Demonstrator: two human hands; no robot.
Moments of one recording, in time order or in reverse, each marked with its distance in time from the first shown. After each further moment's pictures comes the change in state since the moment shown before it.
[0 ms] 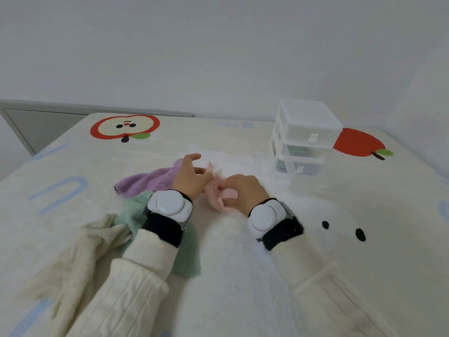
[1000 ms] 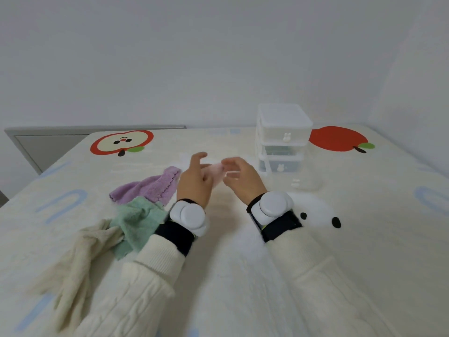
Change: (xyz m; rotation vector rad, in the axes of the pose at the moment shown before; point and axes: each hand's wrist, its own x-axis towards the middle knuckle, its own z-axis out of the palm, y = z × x) left_hand -0.047 0.034 0.040 0.306 0.161 0.319; right_hand -0.044 0.007 -0.043 0.801 0.288 0.042
